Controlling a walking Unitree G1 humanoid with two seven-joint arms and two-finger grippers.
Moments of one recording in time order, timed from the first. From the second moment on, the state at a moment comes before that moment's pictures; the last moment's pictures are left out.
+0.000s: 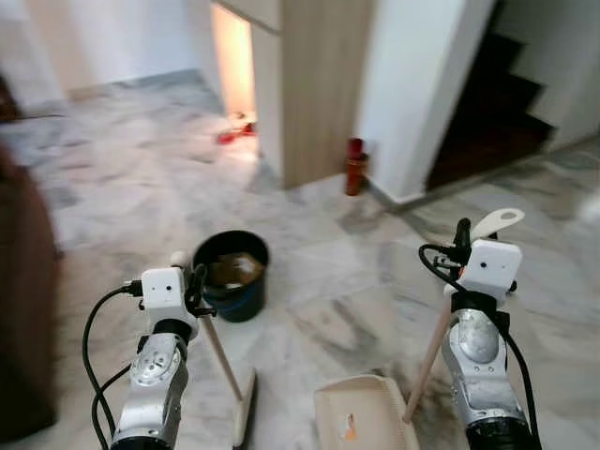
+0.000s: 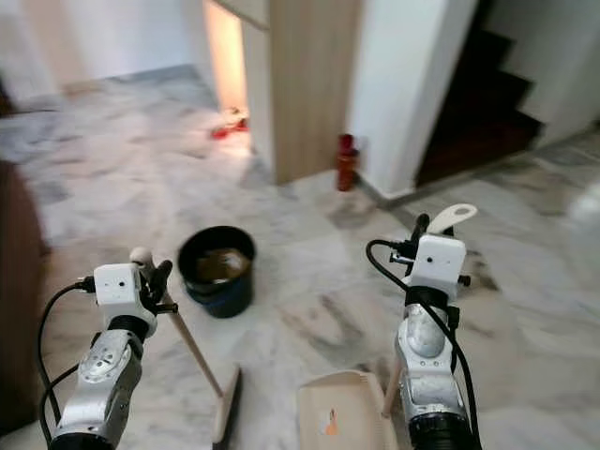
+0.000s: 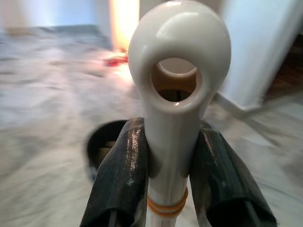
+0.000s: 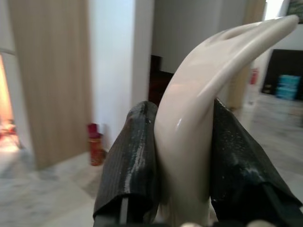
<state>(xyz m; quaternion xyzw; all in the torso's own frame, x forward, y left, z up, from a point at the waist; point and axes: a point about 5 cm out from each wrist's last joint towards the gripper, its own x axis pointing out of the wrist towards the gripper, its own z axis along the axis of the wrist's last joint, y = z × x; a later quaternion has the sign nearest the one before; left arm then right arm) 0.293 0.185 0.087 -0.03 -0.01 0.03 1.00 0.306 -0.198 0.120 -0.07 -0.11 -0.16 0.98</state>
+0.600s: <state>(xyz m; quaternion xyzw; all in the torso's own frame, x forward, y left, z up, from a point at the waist) 0.298 0.191 0.093 -0.01 -0.02 0.03 1.00 0.307 -0.195 0.119 -0.08 -0.11 -0.15 0.98</state>
